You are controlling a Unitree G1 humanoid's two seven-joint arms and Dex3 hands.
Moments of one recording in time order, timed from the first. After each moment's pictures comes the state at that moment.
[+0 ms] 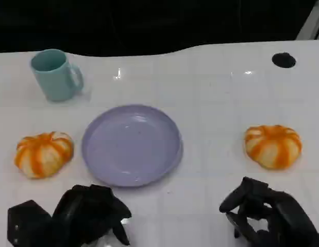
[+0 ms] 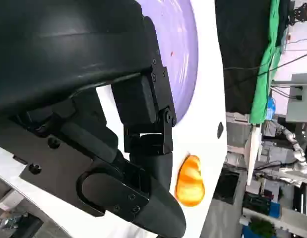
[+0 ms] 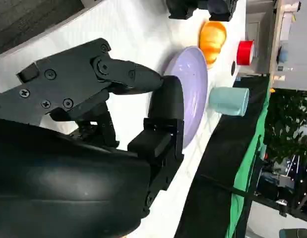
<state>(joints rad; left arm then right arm) 0.02 -0.02 0.06 0.43 -0.25 -0.31 -0.47 0.17 -0.10 0.13 0.15 0.03 -0.40 0.28</state>
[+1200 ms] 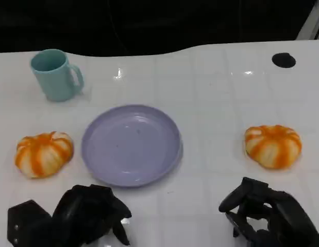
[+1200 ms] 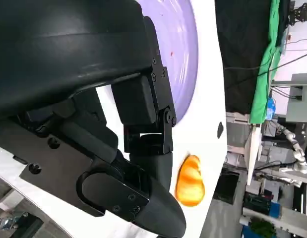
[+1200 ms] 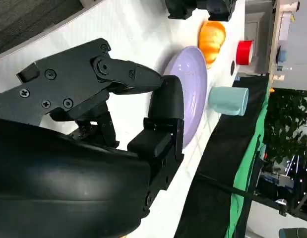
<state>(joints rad) 0.01 -0.02 0.06 0.43 -0.25 -0.31 -0.47 0.16 -0.10 0.12 0.15 0.04 -0.41 0.28</state>
